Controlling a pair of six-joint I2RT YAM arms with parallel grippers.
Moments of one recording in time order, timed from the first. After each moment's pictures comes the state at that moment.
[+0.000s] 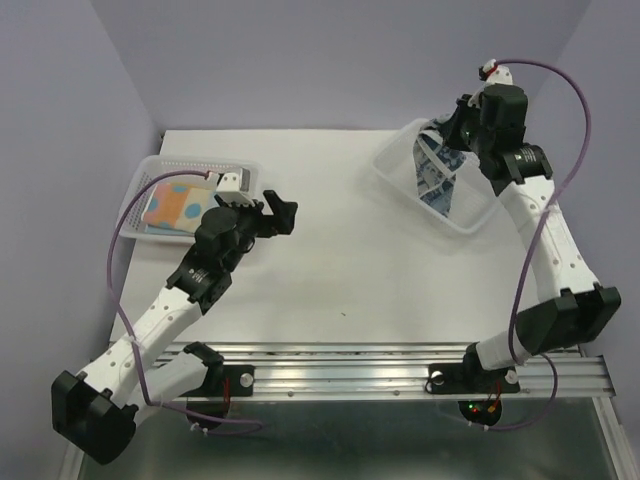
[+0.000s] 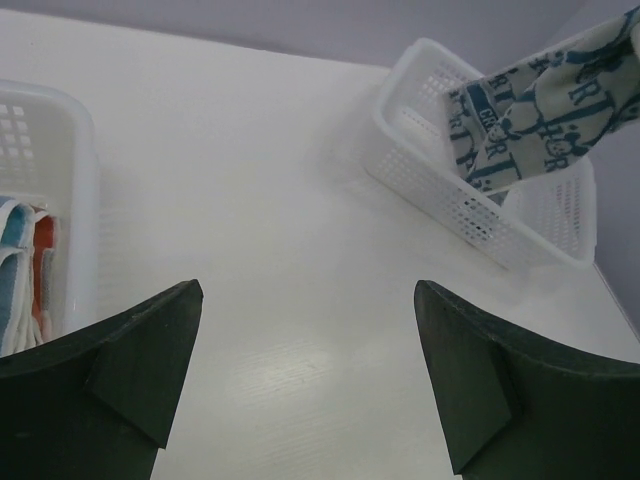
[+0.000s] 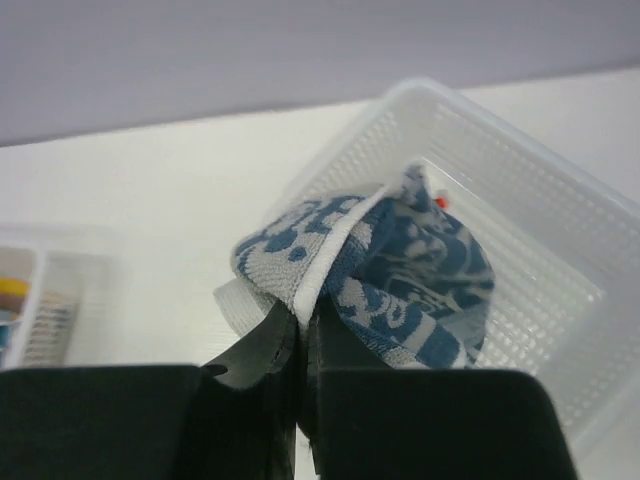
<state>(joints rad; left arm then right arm) -0.53 0.91 0.73 0.05 -0.14 -0.42 0.15 1.53 1.66 -0.52 0.04 0.28</state>
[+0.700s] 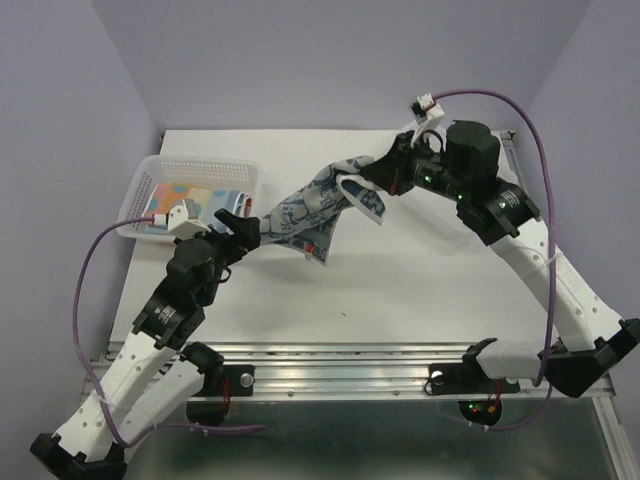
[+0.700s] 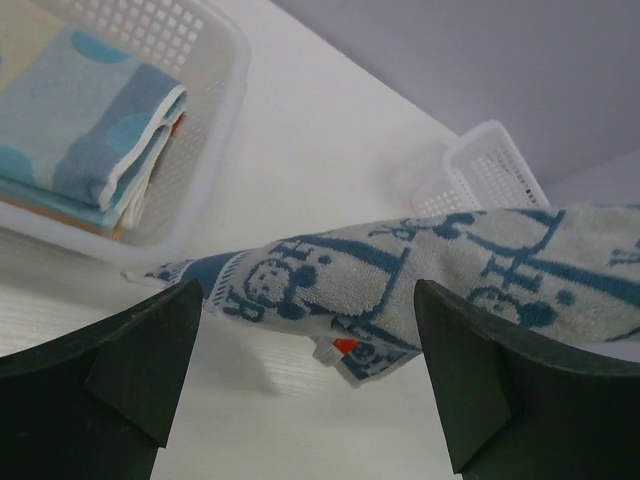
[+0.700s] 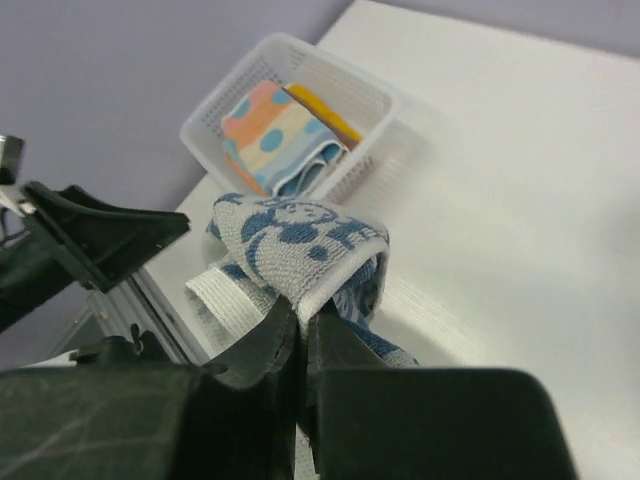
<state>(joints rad) -0.53 0.59 0.68 -0.30 -0.39 -0.73 0.55 1.31 1.60 -0.44 -0.35 0.35</state>
